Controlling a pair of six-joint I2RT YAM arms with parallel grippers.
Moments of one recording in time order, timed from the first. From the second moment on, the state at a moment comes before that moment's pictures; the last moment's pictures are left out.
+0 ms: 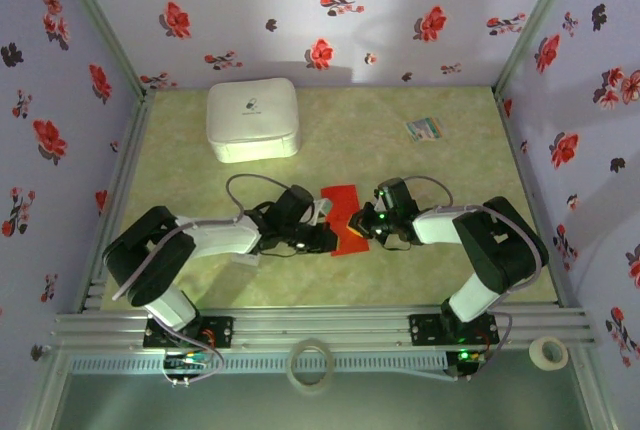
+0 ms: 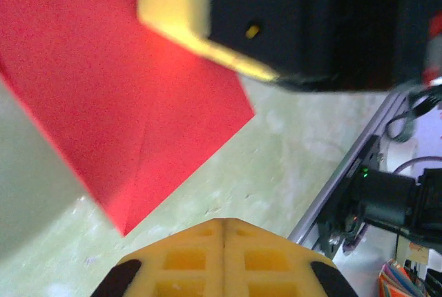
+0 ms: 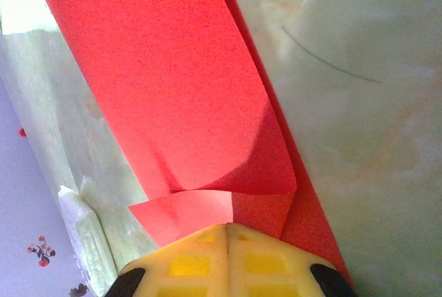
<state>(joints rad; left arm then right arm) -0.89 1.62 0.76 0.06 0.50 -0.83 0.50 1.62 0.54 0.19 -0.49 1.06</state>
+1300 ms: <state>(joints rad) -0.88 1.68 0.81 -0.05 0.49 -0.78 0.50 1.62 0.54 0.20 -0.49 1.06</state>
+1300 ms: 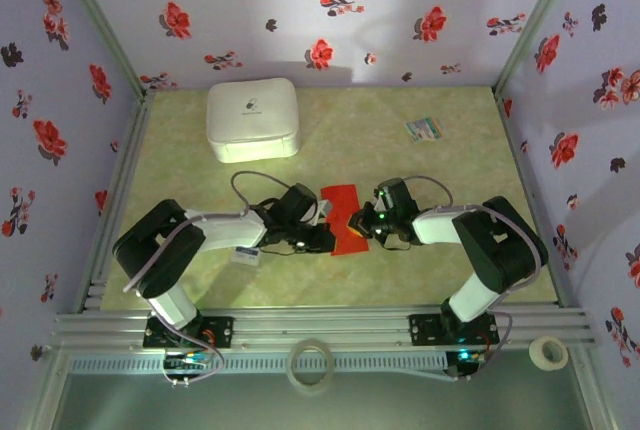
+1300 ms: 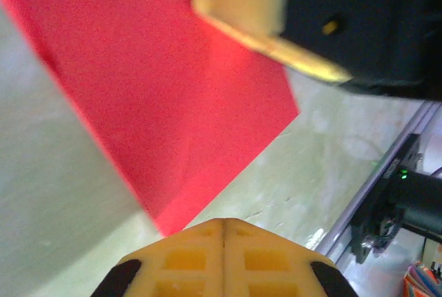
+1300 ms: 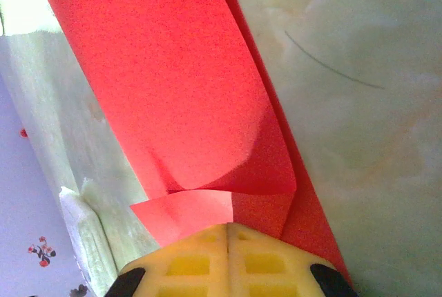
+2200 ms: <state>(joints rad) -0.86 1.84 0.82 0.16 0.47 -0.81 0.50 1.60 0.54 0.16 -0.48 1.05</state>
